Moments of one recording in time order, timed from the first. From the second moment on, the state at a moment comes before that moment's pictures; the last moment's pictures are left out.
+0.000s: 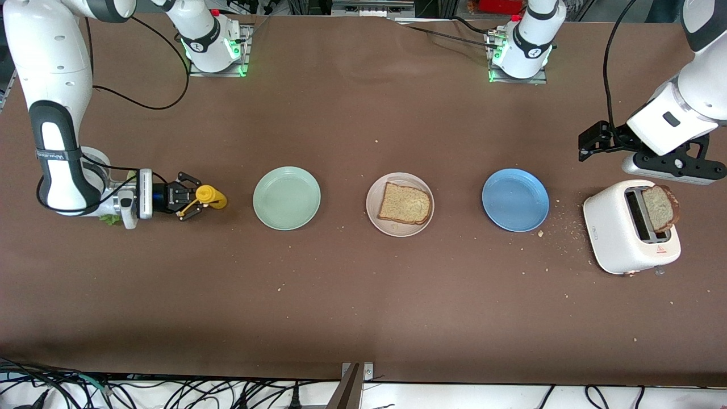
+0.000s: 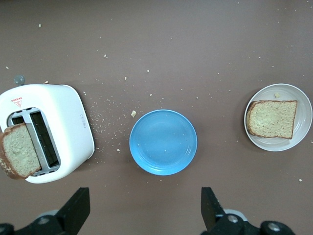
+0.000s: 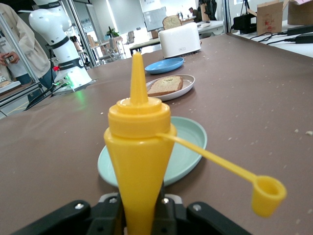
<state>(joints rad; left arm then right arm) 0.04 0.09 -0.16 -1.54 0.02 1.59 0.03 0.05 0.70 -0.29 -1.80 1.21 1.54 -2.32</state>
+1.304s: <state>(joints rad) 0.04 0.09 -0.18 -1.54 0.02 1.57 0.02 0.59 0.52 -0.29 -1.54 0.51 2.14 -1.10</state>
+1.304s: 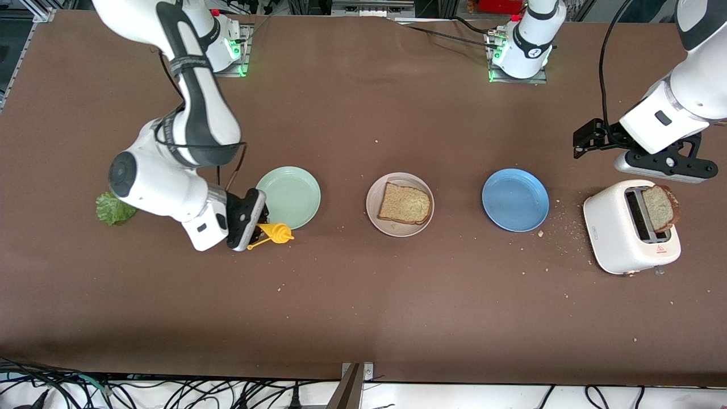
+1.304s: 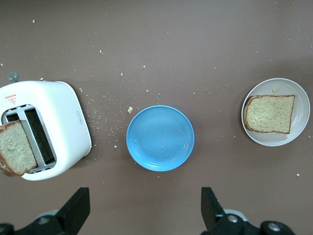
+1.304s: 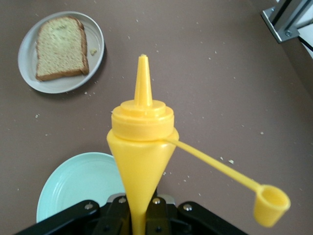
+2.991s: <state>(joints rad) 0.04 0.09 -0.20 -1.52 0.02 1.52 0.02 1.09 0.69 -0.28 -1.51 -0.57 2.10 -0.11</state>
